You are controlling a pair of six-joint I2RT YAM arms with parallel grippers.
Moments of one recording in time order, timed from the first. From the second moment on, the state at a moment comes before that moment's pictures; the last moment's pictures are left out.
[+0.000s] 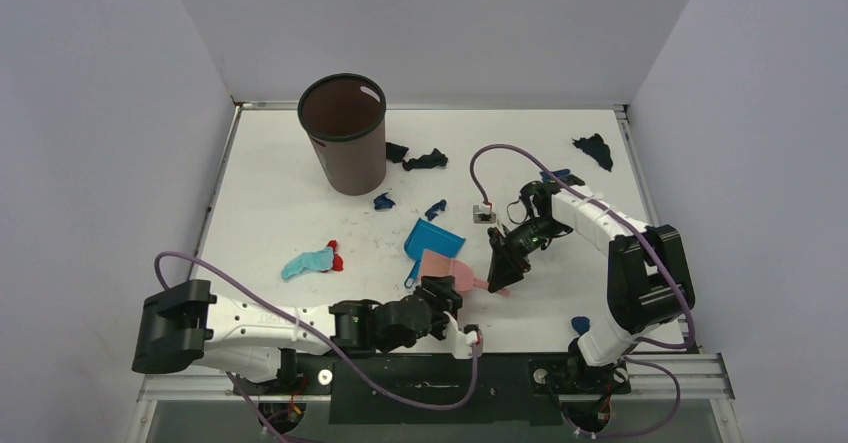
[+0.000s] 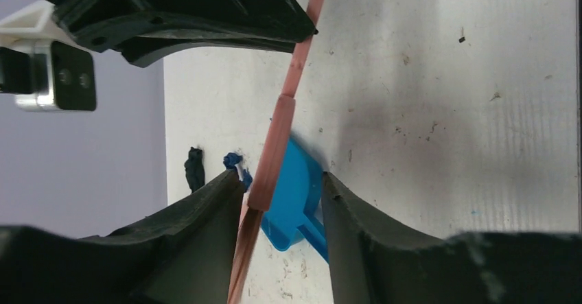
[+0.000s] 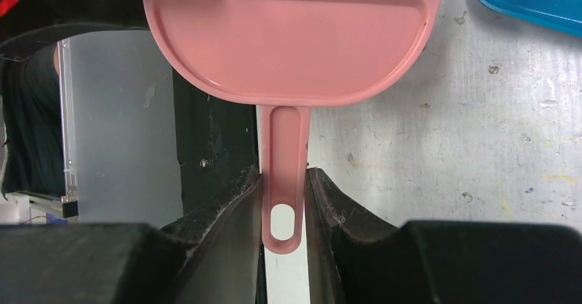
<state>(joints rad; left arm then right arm) -1.46 1.22 0.62 0.17 -0.40 0.80 0.30 1.61 1.04 -1.22 -1.01 -1.02</state>
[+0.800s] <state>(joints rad) -1.25 0.96 0.66 -0.02 -0.17 0.38 0.22 1.49 1.24 -1.34 -1.06 -1.09</state>
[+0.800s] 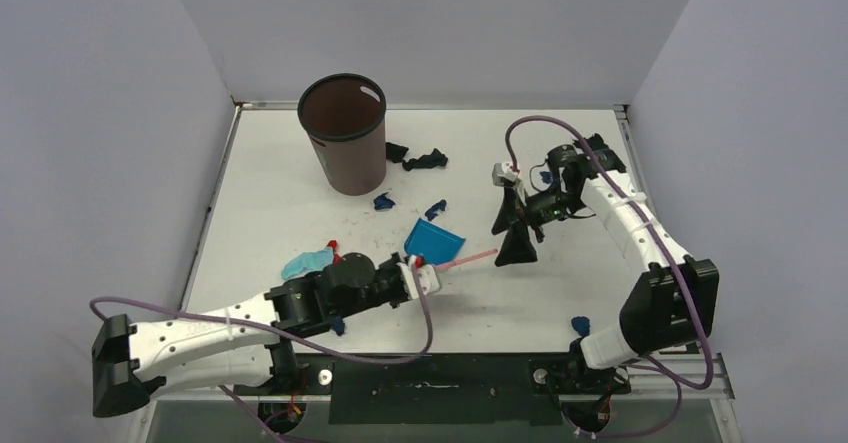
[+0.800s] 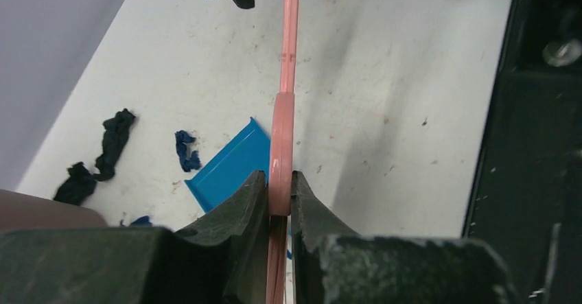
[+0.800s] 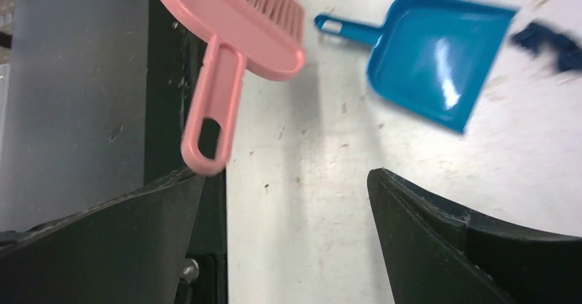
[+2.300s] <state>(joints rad) -0.75 0.89 0.43 0.42 0.65 -0.44 0.37 1.12 1.00 -0.60 -1.16 -0.42</state>
